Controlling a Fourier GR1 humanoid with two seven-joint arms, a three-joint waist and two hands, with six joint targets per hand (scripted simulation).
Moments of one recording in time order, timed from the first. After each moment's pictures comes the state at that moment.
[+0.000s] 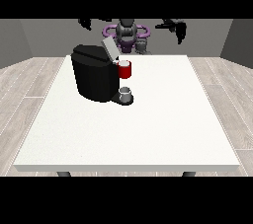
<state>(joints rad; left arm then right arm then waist) -0.46 0.02 0.31 -0.94 -0.15 -0.32 -0.19 -0.26 -0.18 -0.03 -1.43 -0.04 0.02 0.03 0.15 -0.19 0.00</state>
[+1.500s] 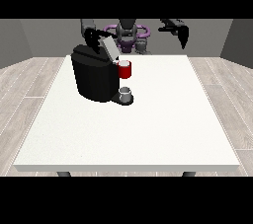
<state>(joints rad) -0.27 0.08 0.19 -1.38 0.04 -0.23 -0.05 -0.57 -0.17 -0.09 -1.11 0.00 0.06 -0.08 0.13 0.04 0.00</state>
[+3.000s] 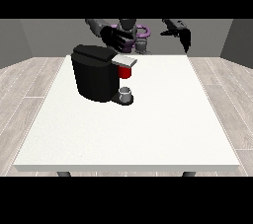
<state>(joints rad) -0.26 0.12 0.17 -1.36 0.05 -0.19 -0.09 -0.79 -0.10 -0.02 -0.98 0.13 0.03 -0.07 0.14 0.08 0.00</state>
